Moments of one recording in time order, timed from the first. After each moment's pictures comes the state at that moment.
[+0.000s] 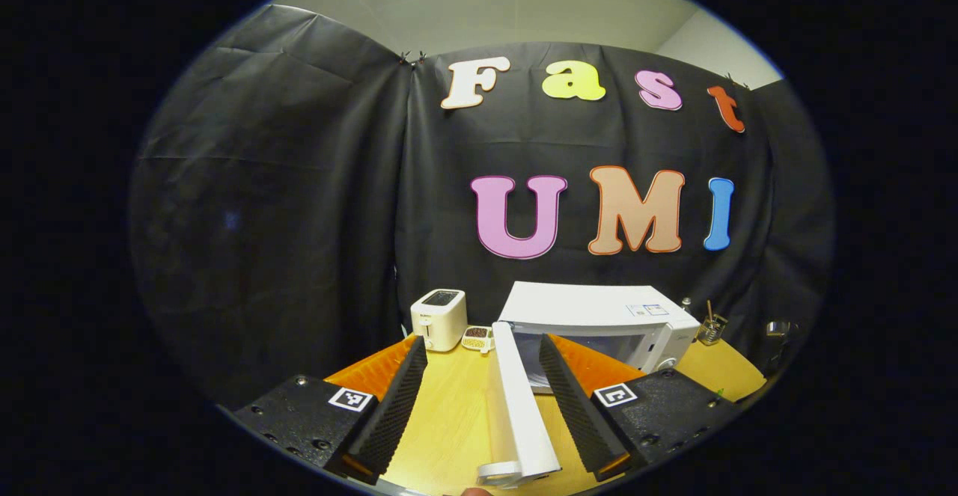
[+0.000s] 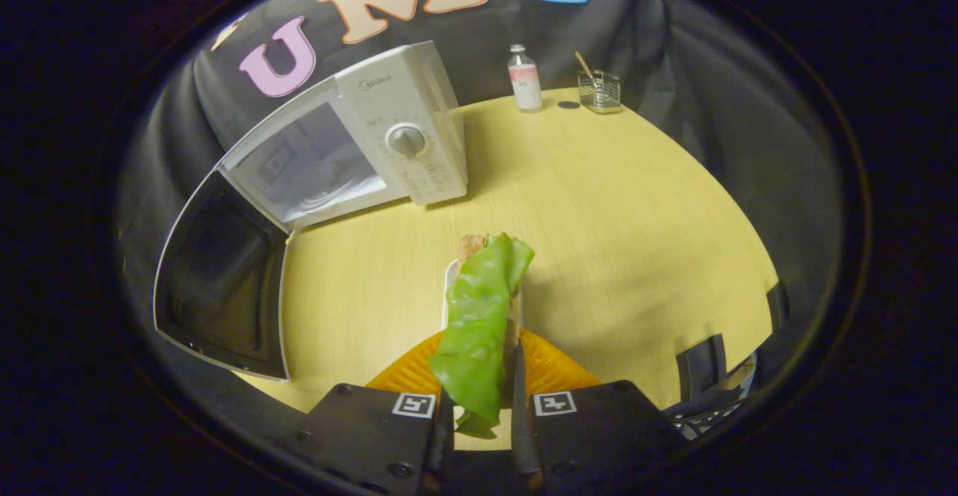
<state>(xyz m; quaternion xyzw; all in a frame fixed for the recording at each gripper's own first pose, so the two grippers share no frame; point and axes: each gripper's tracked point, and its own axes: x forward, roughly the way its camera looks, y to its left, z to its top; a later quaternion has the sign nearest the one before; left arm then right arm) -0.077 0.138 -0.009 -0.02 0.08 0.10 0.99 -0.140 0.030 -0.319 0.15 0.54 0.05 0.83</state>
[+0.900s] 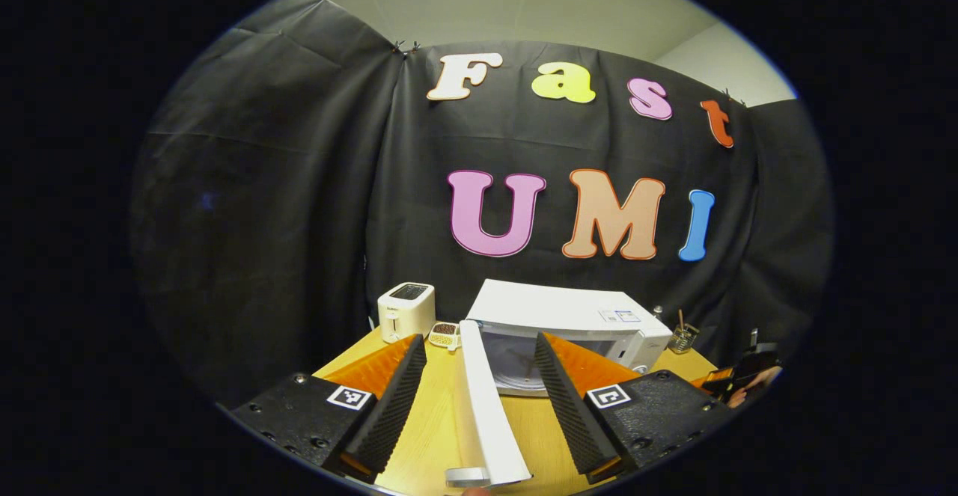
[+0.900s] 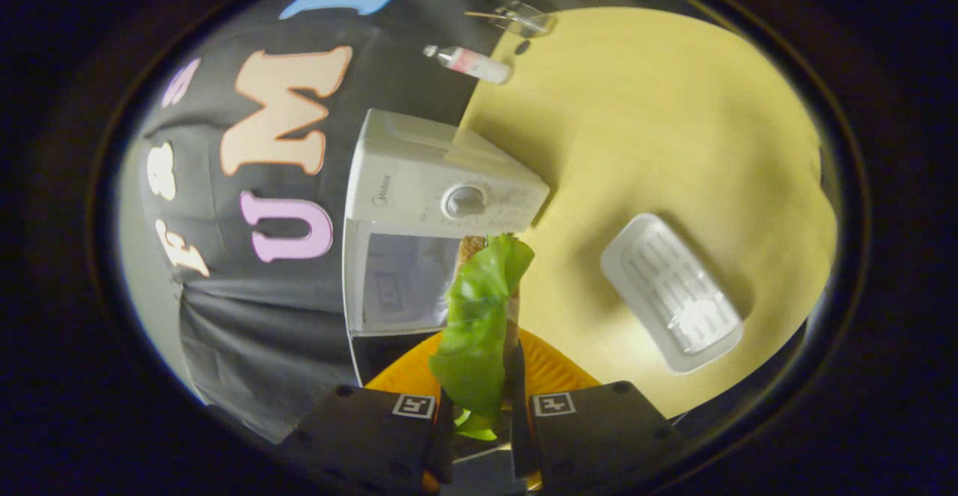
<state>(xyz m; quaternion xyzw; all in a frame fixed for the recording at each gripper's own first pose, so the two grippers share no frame) -0.069 0.120 -0.015 -0.05 0.06 0.05 1.00 -0.069 0.130 -0.258 0.60 0.51 -0.01 0.61</state>
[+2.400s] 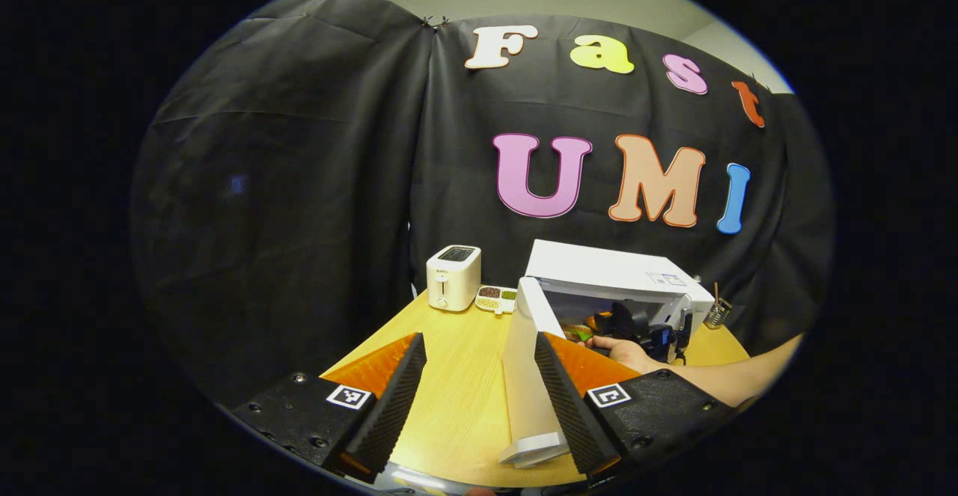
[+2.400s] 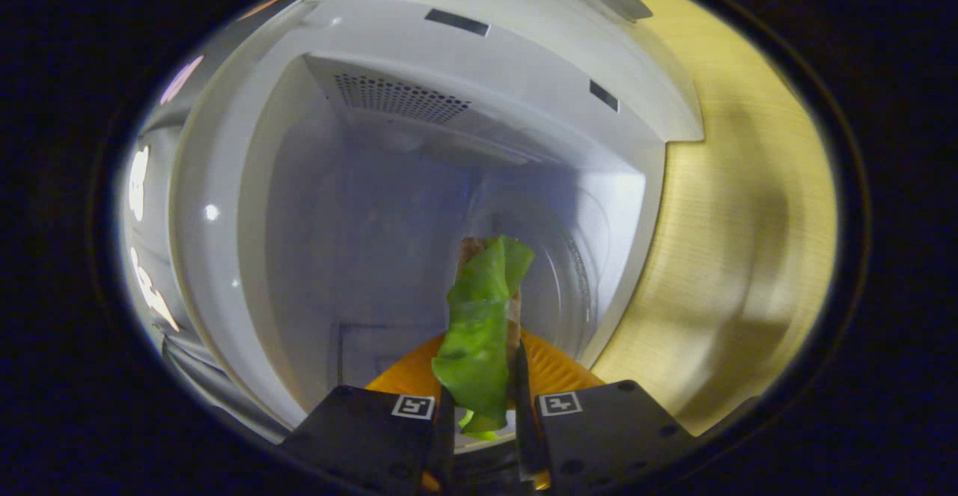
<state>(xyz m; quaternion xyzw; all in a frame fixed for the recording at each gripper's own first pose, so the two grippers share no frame) -0.100 0.181 -0.062 -0.06 0.14 0.12 0.98 0.115 0.335 -0.339 0.64 0.36 -0.16 0.67</state>
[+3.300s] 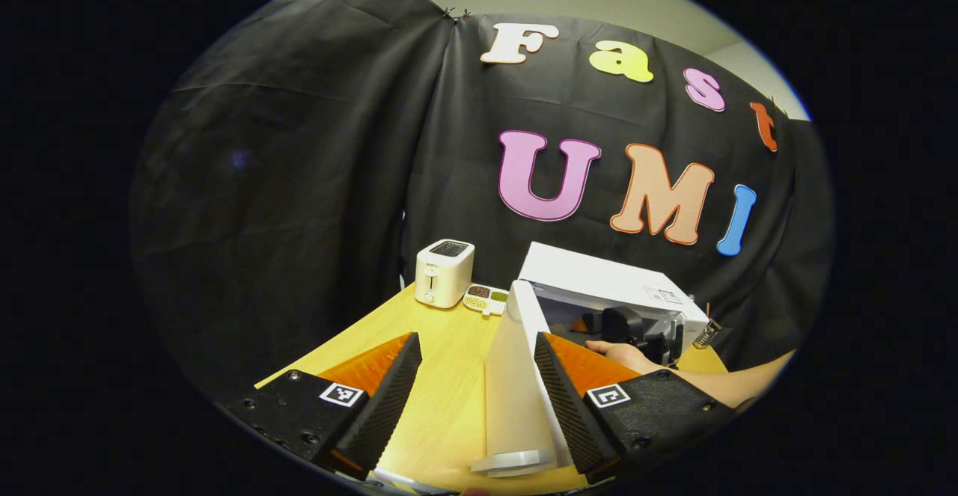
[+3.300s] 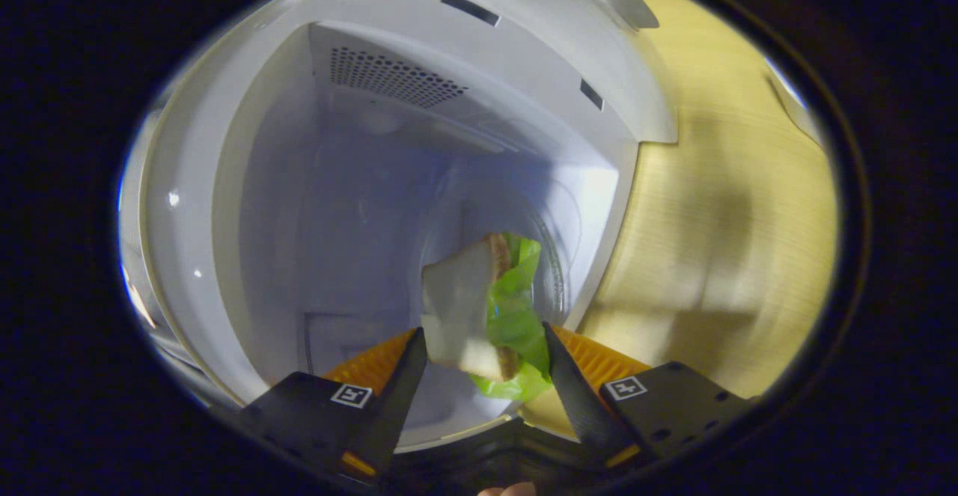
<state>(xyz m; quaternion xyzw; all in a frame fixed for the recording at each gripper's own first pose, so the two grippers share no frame) -0.080 0.175 -0.075 -0.11 0.14 0.11 0.98 0.083 0.338 -0.342 0.59 0.45 -0.18 0.65</state>
